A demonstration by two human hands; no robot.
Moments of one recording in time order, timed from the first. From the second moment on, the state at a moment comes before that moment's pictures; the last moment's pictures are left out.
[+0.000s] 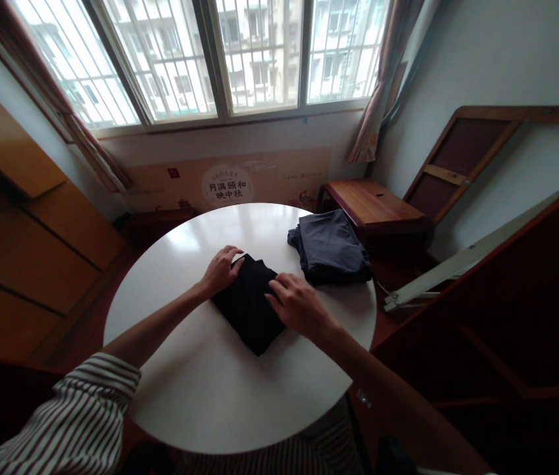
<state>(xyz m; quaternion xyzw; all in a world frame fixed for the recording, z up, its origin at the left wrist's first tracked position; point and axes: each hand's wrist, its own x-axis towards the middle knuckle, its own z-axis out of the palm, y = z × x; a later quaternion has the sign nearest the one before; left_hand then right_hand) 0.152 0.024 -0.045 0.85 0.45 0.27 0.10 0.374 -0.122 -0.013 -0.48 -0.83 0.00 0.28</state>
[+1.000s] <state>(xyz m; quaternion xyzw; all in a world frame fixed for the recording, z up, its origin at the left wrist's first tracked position) 0.053 -0.006 -0.054 0.76 0.55 0.24 0.26 0.361 -0.118 -0.037 -0.40 -0.90 0.11 0.12</state>
